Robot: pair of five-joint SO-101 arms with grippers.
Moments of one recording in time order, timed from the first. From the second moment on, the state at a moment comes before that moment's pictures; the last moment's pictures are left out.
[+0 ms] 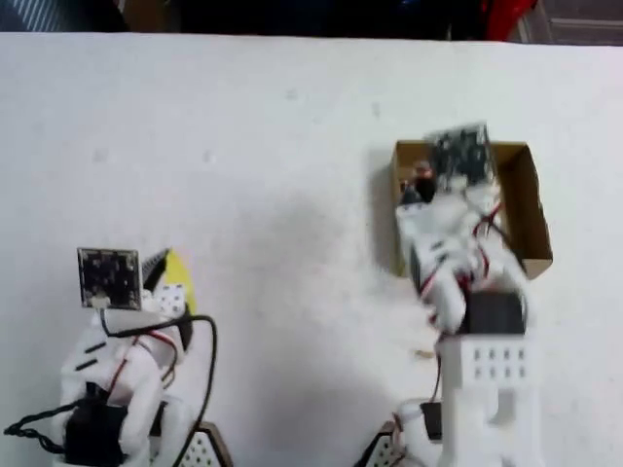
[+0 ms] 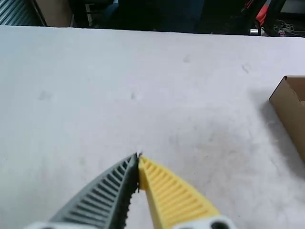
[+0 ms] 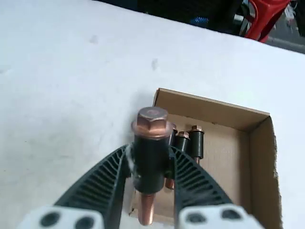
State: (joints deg) left arm -0.7 -104.0 72.1 70.4 6.8; right arm -3.9 -52.9 40.6 55.1 13.7
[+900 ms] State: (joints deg) left arm -9.6 -104.0 85.4 63.3 6.8; right arm 9.7 8.7 6.1 60.7 19.6
